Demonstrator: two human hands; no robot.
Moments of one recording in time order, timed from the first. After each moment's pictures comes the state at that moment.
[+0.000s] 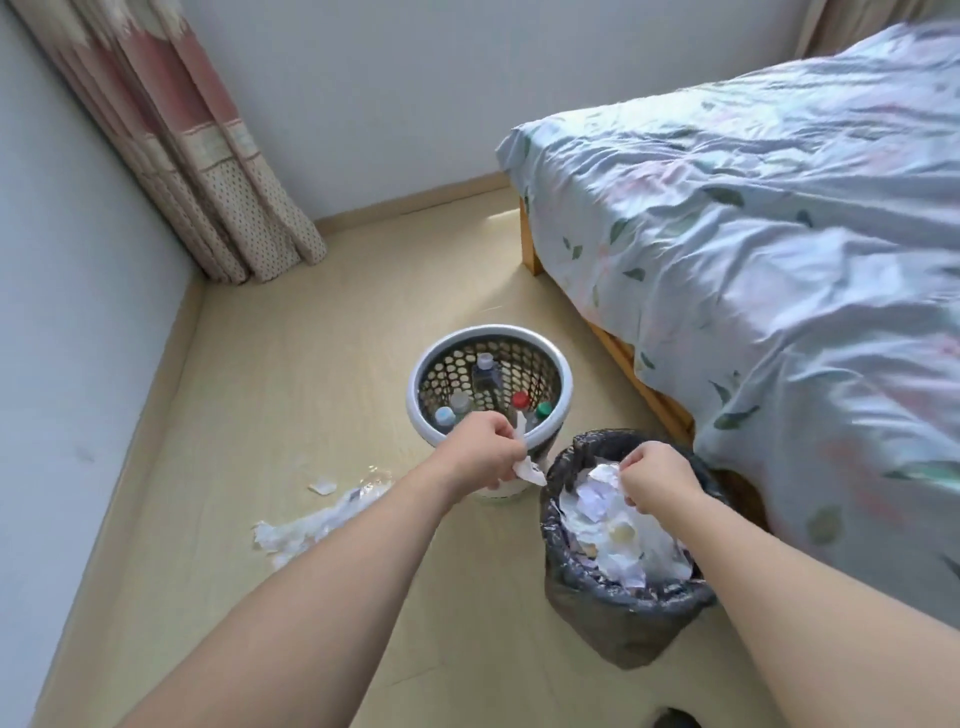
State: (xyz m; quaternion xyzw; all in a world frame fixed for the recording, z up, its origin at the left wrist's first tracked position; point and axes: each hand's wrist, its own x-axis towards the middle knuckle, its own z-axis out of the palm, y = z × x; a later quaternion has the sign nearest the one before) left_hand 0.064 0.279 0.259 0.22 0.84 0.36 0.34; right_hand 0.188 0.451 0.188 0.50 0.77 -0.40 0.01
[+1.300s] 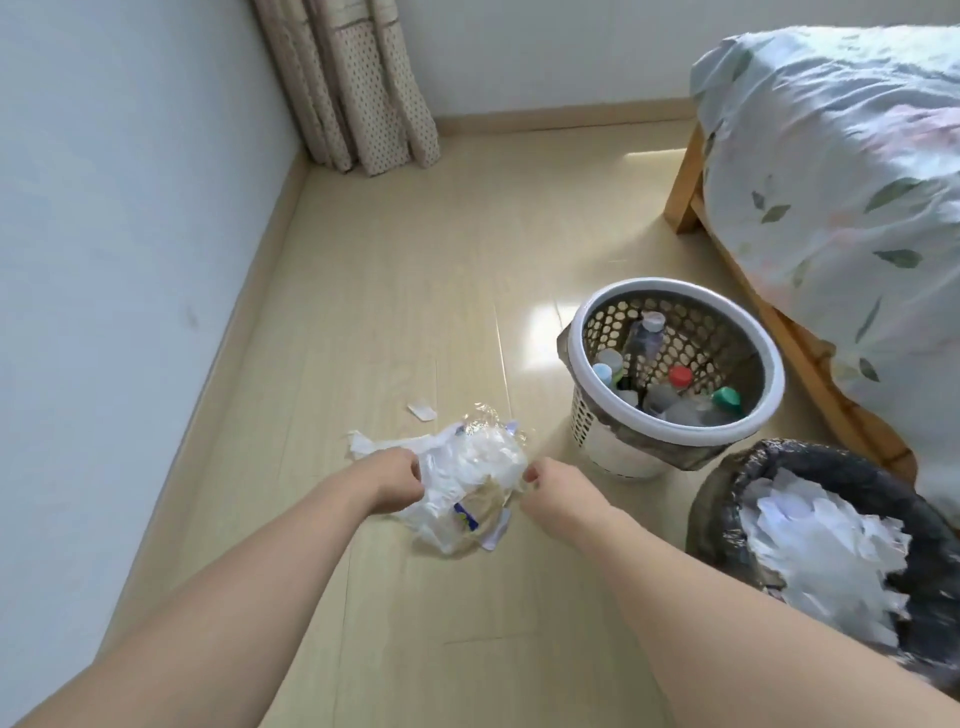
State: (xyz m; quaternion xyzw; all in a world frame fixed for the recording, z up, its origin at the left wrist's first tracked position) left_hand -0.077 0.015 0.149 0.15 0.92 0.08 0.37; right_hand 0.031 0.211 0.144 0.22 0.89 -0.34 0.23
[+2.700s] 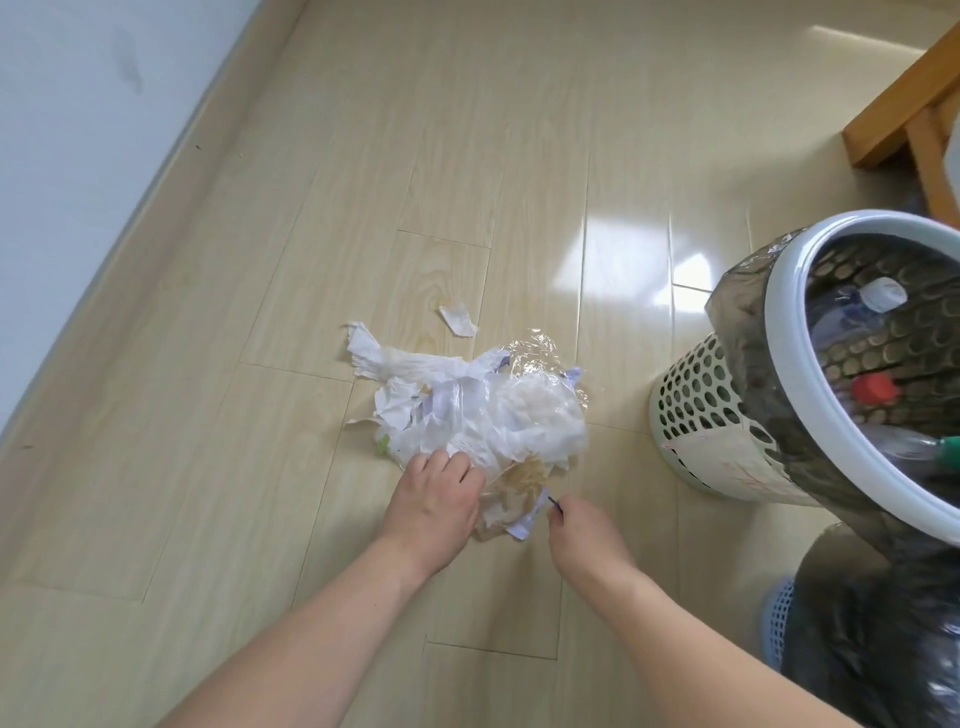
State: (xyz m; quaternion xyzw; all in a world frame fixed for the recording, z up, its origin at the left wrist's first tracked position) left_hand -0.057 0.008 -0.095 0.31 0.95 0.08 0.04; right_hand -0.012 0.191 -0.057 0.26 0.87 -0.24 0.34
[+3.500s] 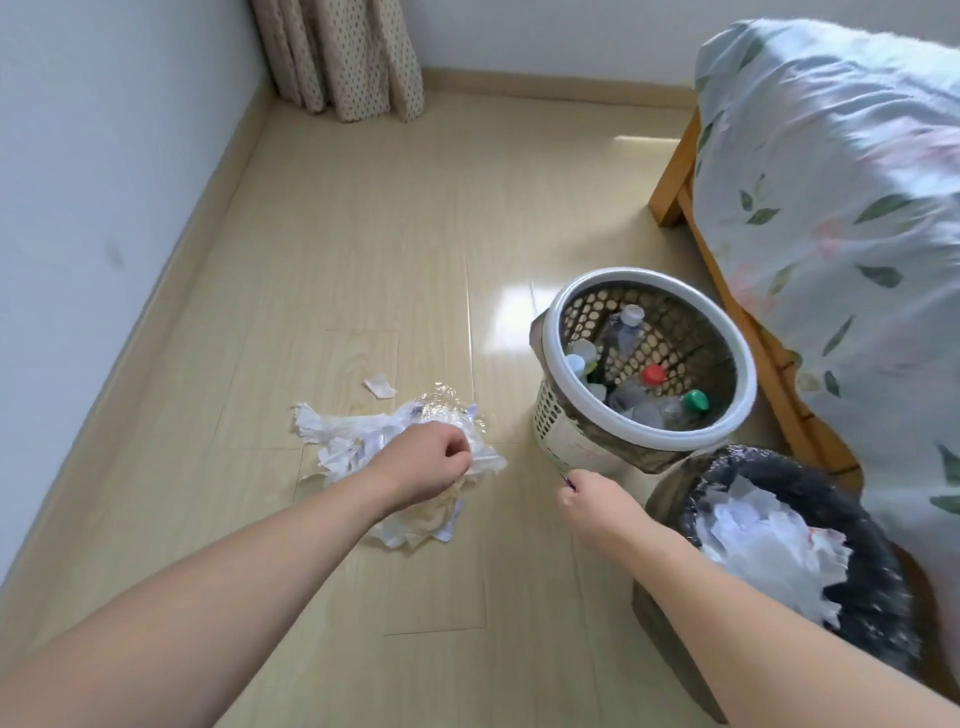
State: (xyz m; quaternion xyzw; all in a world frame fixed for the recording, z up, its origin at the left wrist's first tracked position) left_hand -0.062 0.079 0.113 0.22 0.89 0.28 0.30; right_hand 0.047 0.271 0.111 0.28 0.88 -0.27 0.26
